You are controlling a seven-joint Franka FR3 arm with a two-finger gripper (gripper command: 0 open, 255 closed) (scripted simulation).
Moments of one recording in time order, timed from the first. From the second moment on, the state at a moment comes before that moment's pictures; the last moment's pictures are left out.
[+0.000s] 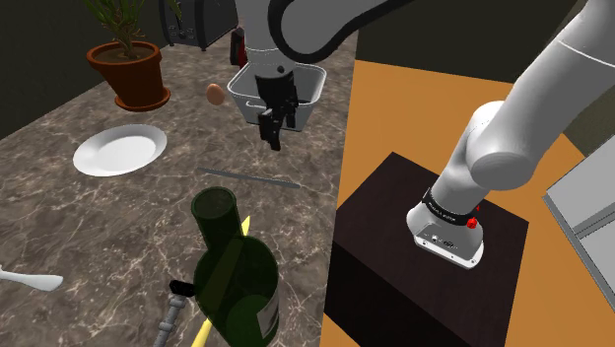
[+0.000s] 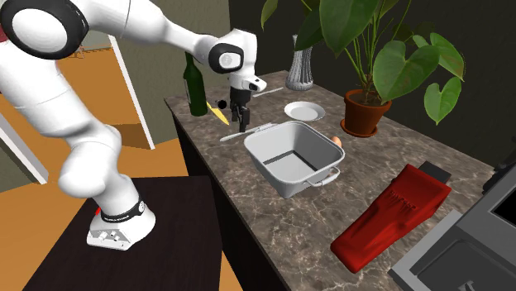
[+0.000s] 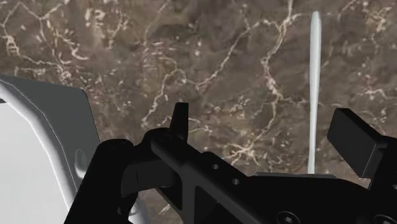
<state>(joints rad) 0.23 -0.14 0.33 -2.22 0.04 1.95 0.18</state>
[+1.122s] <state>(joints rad) 0.31 0.13 0.41 -2.13 -0.07 2.10 0.24</state>
